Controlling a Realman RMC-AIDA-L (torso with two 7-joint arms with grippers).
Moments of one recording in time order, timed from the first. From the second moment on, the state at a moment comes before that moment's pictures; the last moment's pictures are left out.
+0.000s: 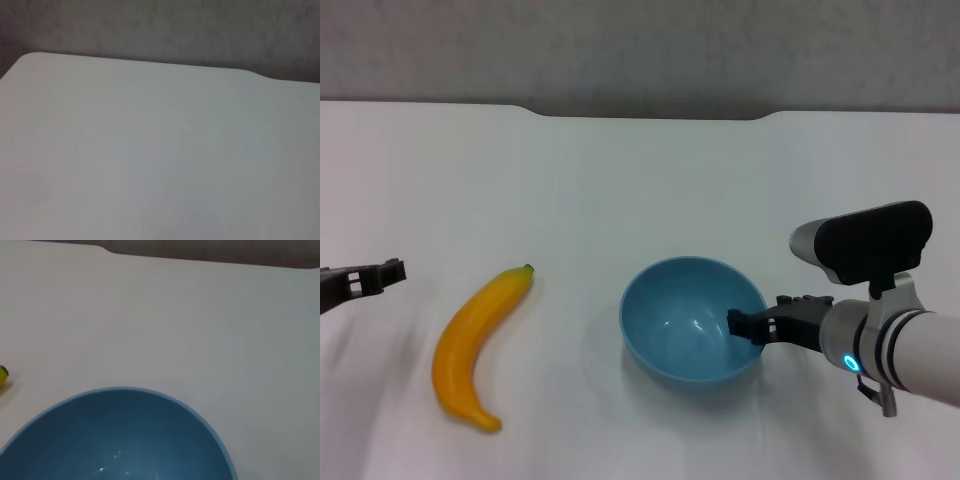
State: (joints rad) left arm -0.12 -2.03 -1.50 -1.41 -0.15 0.60 2.83; right arm 0.38 2.02 -2.06 -1.12 0.31 0.49 0.33
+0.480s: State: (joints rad) left arm -0.12 -2.03 -1.50 -1.41 -0.15 0.60 2.83; right arm 0.38 2.02 -2.07 -1.10 0.31 0.48 0.33
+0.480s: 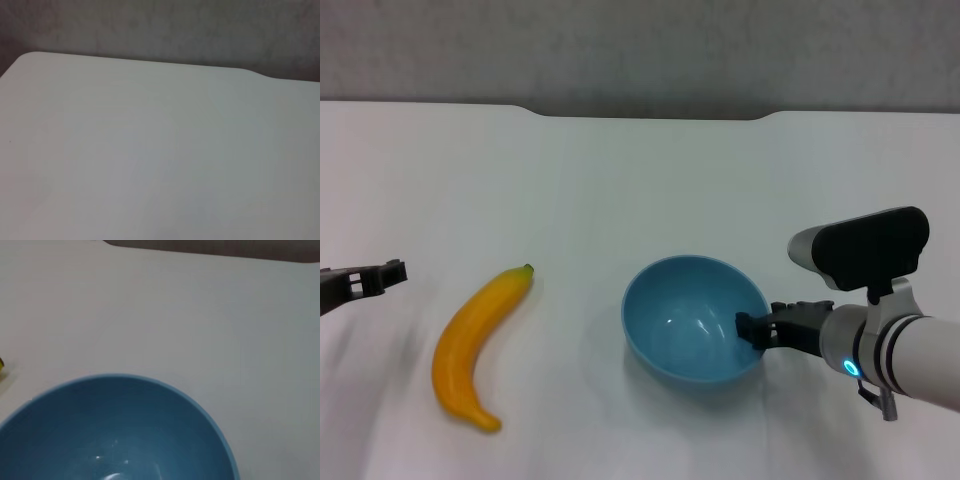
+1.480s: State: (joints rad) left arm -0.12 -2.03 -1.49 -1.39 -0.15 0.59 2.84; right arm 0.37 2.01 -2.12 -1.12 0.30 0.44 0.32
